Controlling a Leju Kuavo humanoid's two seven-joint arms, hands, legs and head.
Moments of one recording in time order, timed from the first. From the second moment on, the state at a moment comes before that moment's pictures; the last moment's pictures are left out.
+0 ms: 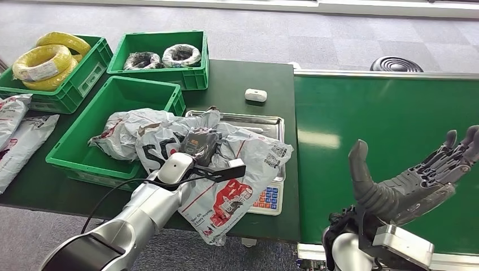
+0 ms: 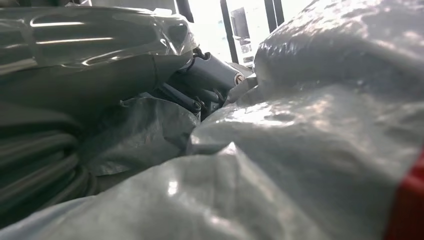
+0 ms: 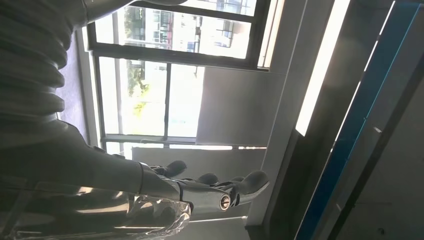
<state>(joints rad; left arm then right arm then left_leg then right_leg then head) -0.79 -0.22 -0.38 -0.40 -1.44 0.28 -0.17 -0.08 0.25 0.21 -1.84 0.38 -0.69 -0.69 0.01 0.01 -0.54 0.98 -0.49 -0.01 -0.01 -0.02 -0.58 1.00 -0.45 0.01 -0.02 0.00</state>
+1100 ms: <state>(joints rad) -0.54 -0.19 -0.17 -1.42 -0.58 0.49 -0.54 -0.07 0.26 0.19 -1.84 0.42 -0.69 -0.69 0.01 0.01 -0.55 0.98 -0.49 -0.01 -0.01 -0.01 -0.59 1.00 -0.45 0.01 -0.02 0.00</state>
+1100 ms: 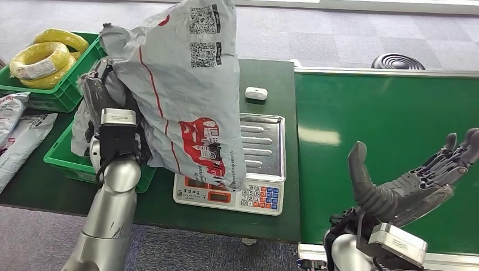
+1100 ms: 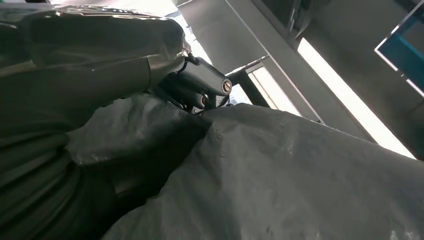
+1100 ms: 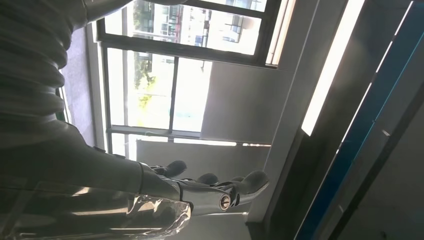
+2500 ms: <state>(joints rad) -0.82 -0.24 0.39 -0.96 -1.29 0.69 -0.41 -0.02 0.30 0.18 -1.88 0.44 -0.69 -0.69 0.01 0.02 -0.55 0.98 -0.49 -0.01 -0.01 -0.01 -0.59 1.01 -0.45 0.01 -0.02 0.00</state>
